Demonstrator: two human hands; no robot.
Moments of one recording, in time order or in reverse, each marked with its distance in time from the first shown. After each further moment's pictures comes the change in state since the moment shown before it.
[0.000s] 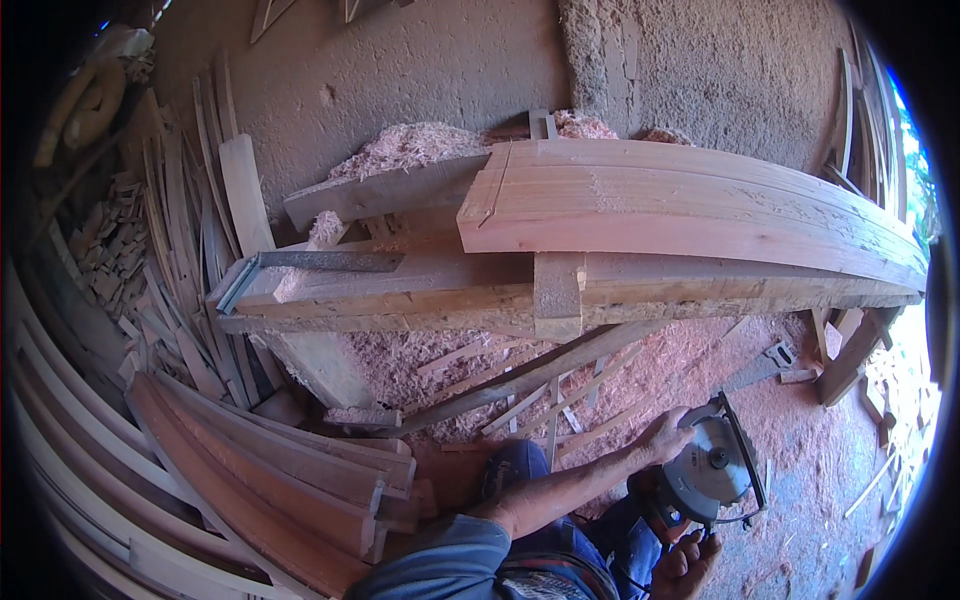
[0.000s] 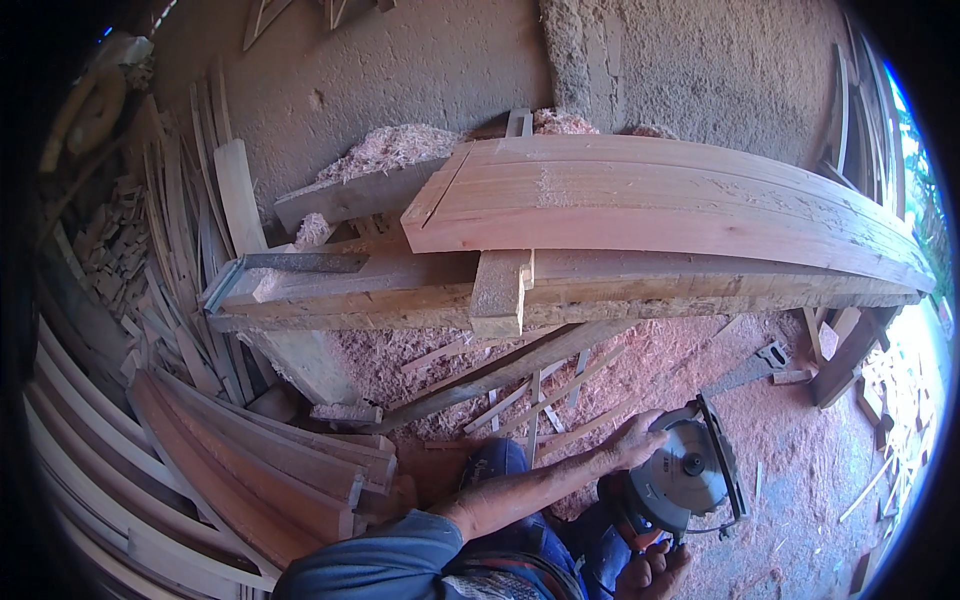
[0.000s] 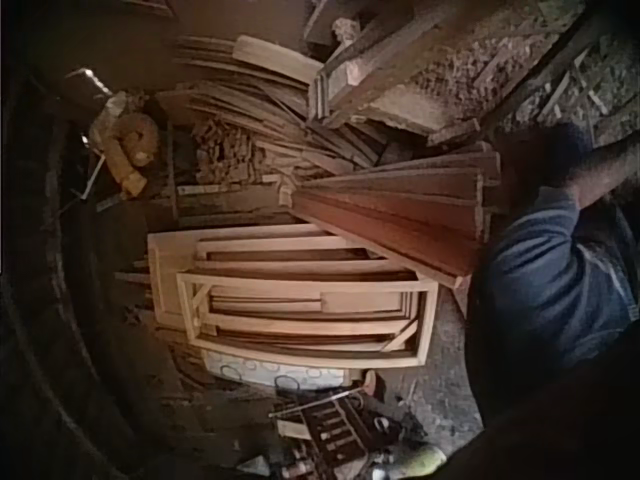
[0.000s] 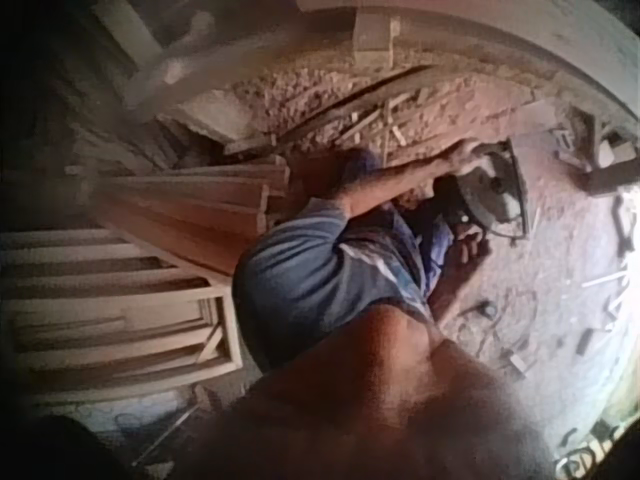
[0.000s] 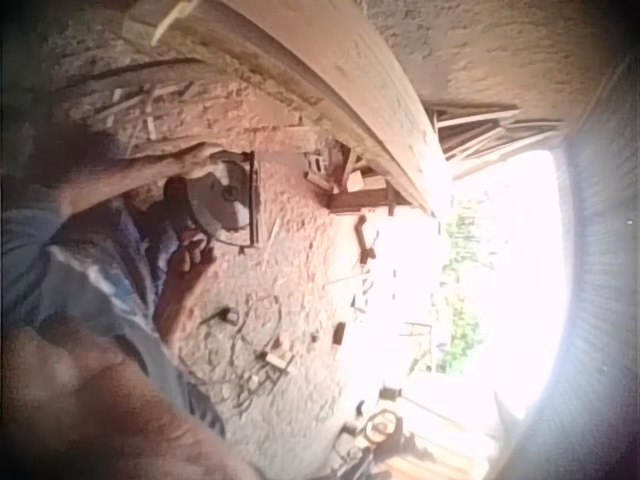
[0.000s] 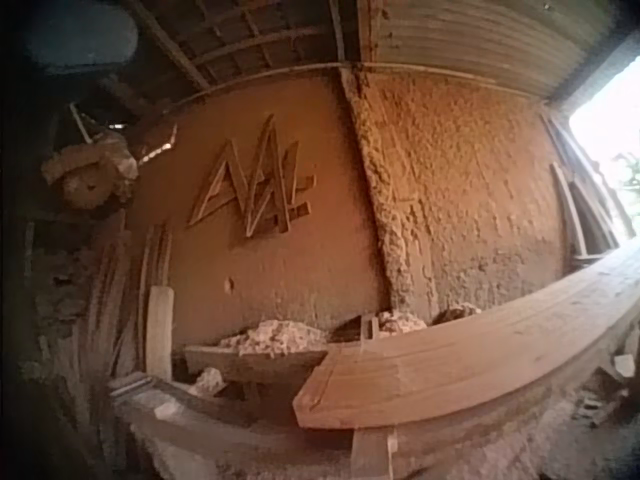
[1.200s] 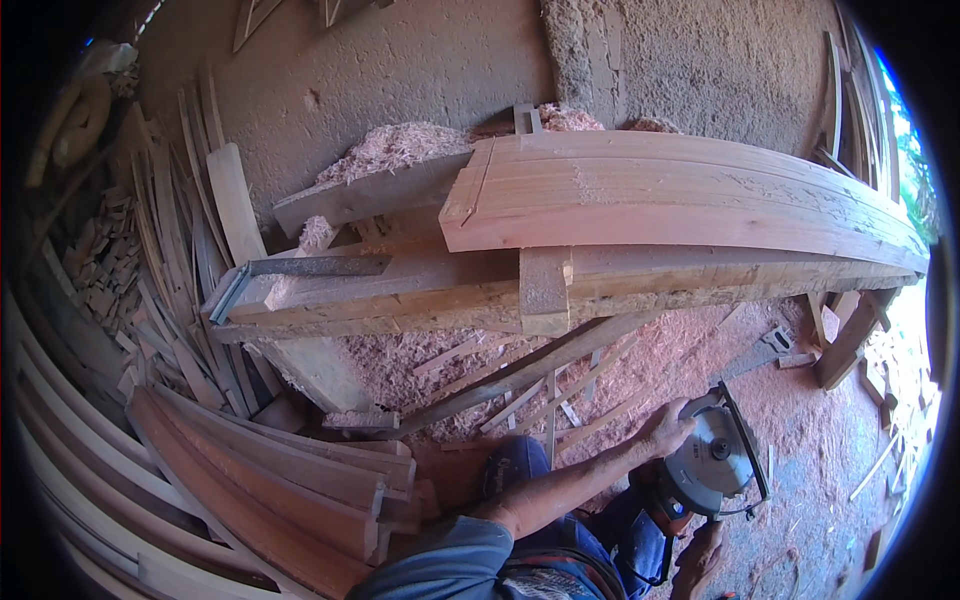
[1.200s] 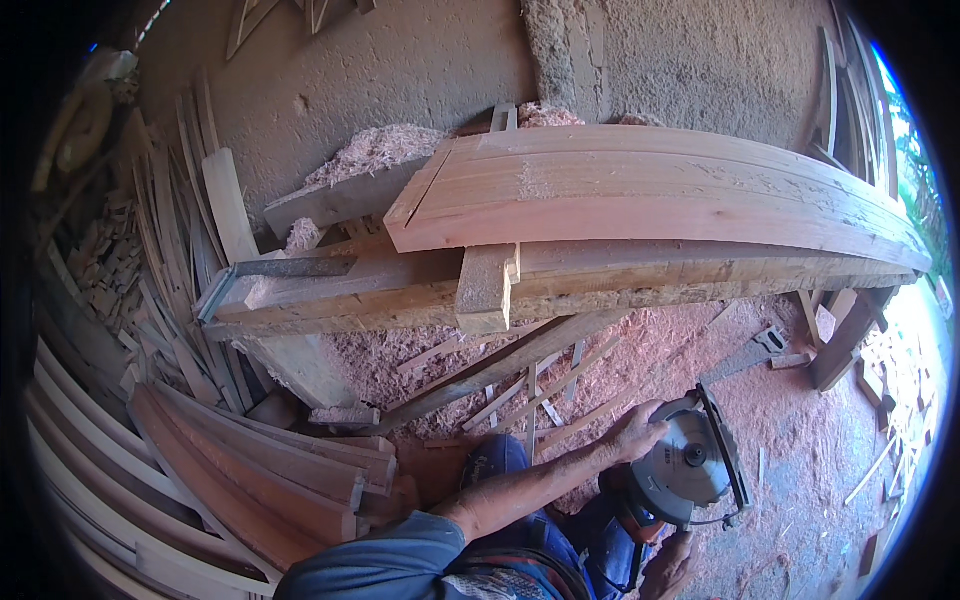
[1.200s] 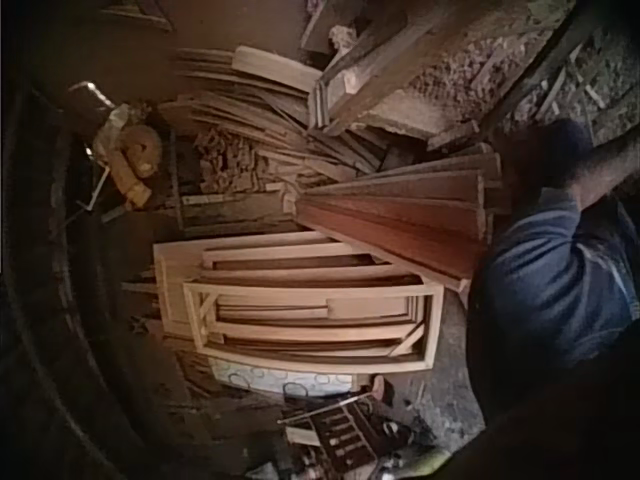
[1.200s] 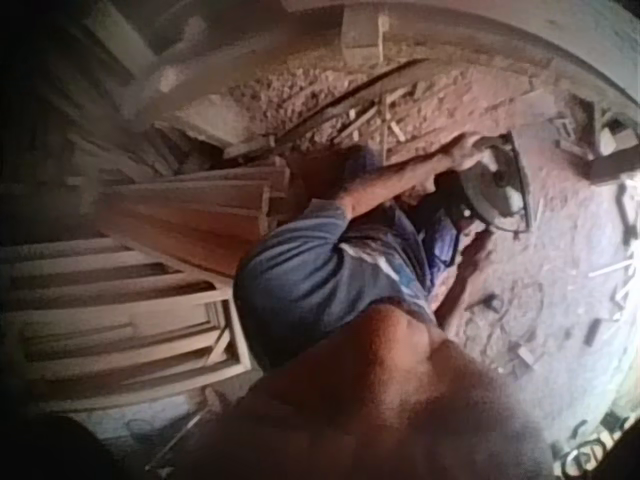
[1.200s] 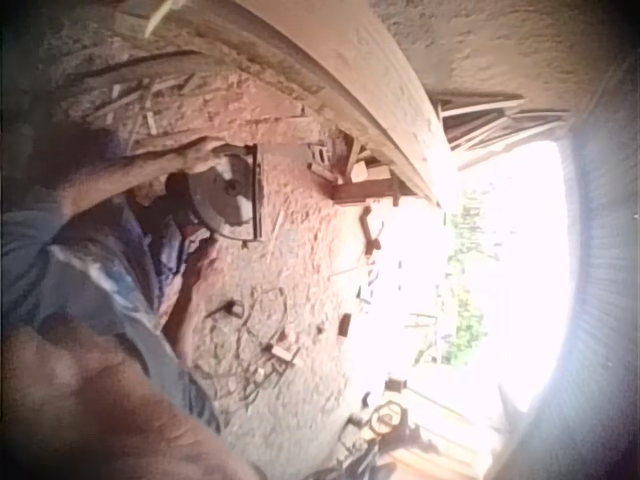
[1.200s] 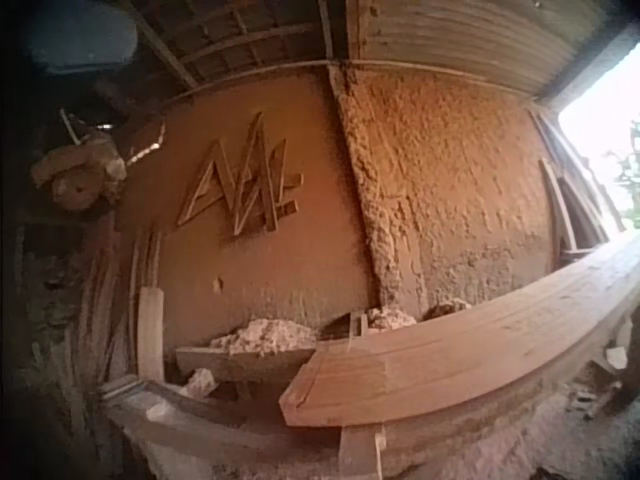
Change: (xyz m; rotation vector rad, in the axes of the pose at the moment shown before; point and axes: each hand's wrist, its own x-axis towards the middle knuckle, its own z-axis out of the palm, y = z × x) left_hand 0.004 0.003 0.005 0.078 -0.007 0.022; right_hand 0.057 -0.046 -0.162 -1.972 0.192 -1.019
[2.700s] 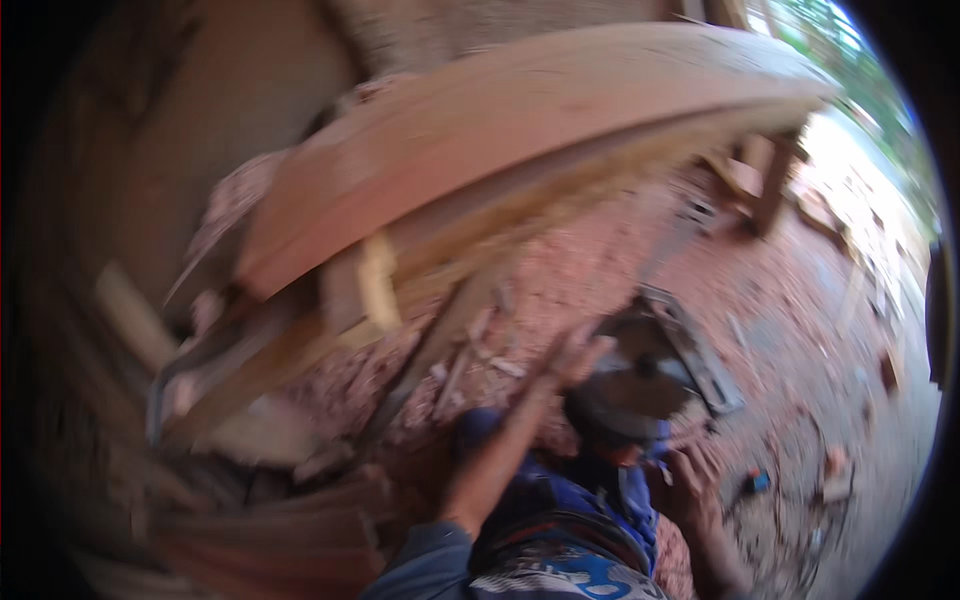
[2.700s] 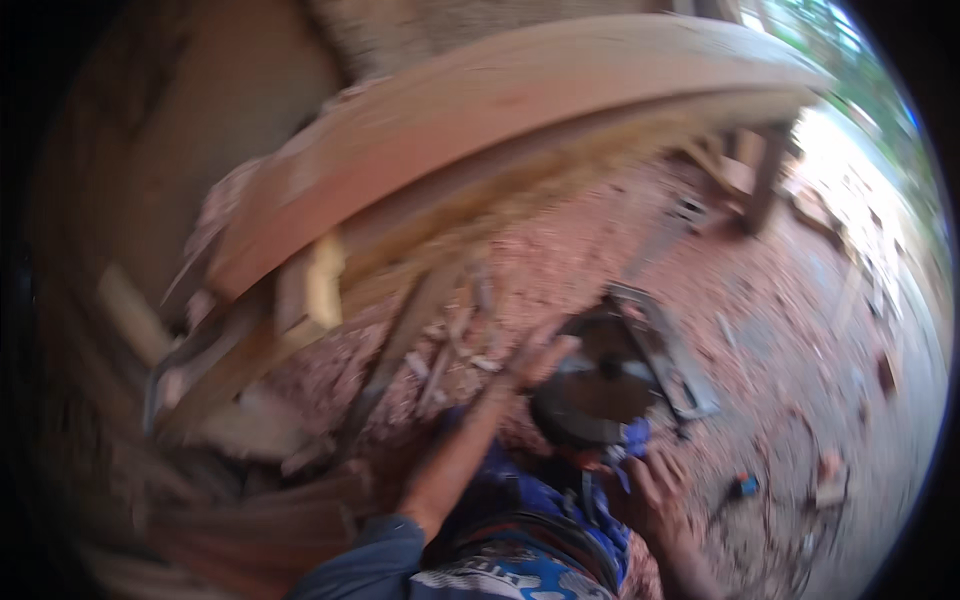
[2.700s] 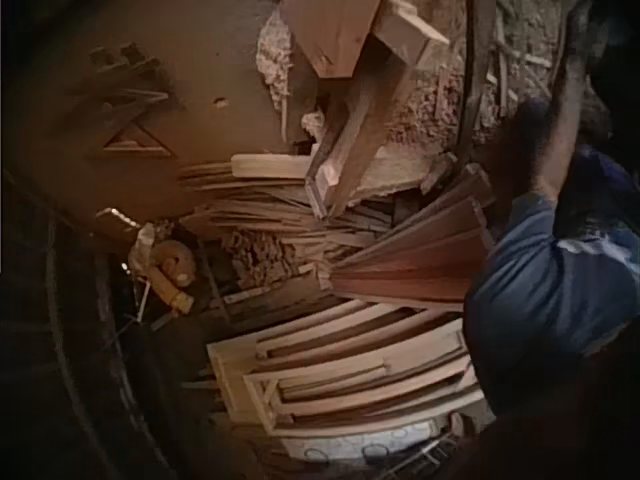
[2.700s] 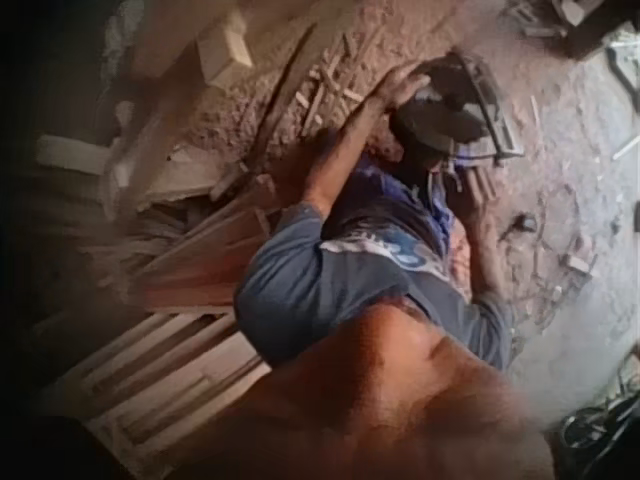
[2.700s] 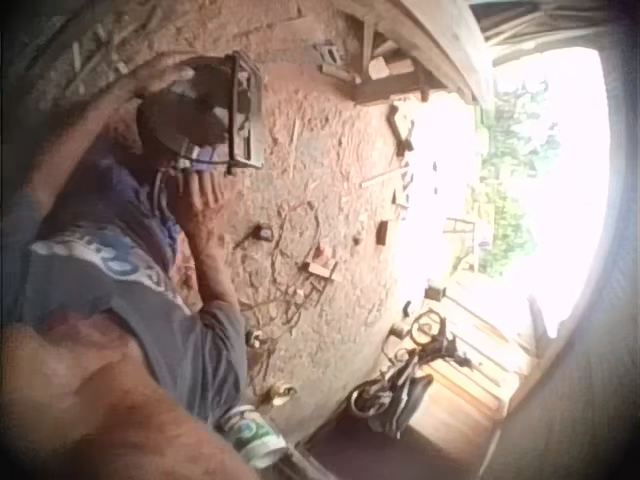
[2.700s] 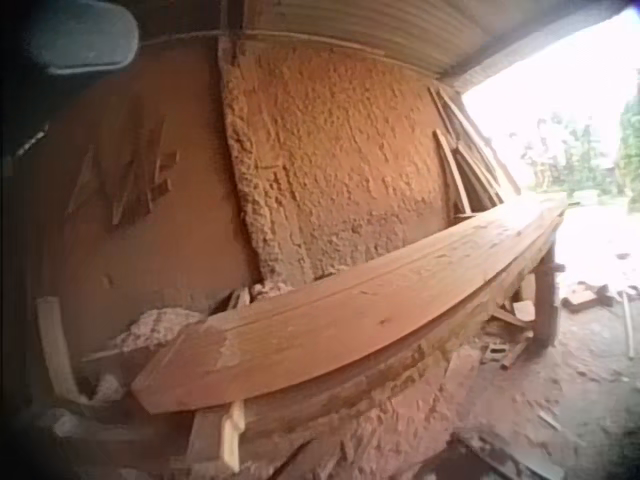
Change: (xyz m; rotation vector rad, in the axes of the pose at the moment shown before) left_hand -0.009 0.040 -0.052 0.237 -0.242 -0.002; right_hand 0.069 -0.177 -0.094 -0.027 -0.166 -0.458
